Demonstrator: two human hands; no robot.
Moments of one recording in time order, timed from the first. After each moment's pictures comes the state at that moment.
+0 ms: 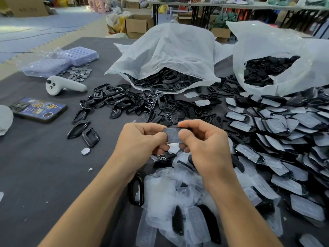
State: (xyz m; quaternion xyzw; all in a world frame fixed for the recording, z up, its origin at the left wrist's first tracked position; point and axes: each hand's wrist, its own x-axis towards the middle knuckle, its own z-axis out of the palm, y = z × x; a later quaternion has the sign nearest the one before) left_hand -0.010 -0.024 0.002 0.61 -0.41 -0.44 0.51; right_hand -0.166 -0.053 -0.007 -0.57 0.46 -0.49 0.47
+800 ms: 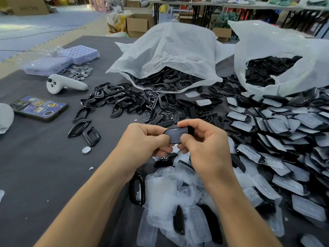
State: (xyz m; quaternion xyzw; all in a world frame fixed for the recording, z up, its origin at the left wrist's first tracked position) left_hand -0.006 -0.021 0.008 0.60 -0.42 -0.49 0.47; right_hand -0.164 -0.054 -0.010 -0.59 0.46 -0.48 0.46
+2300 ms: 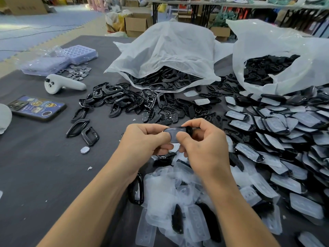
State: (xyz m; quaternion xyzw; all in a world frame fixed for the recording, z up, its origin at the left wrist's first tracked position) left_hand -0.012 -0.026 -0.005 0.60 -0.39 -0.49 0.51; right_hand -0.164 -0.053 -0.012 -0.58 0.52 -0.46 0.42
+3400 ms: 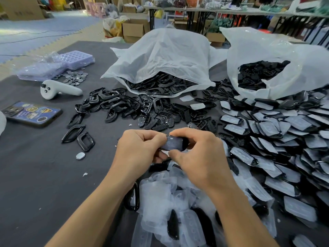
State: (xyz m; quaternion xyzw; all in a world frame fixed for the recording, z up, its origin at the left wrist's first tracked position) left_hand -0.017 -0.030 -0.014 0.63 -0.42 -0.41 0.51; right_hand -0.178 -0.052 -0.002 -0.73 0.50 -0.36 0.29
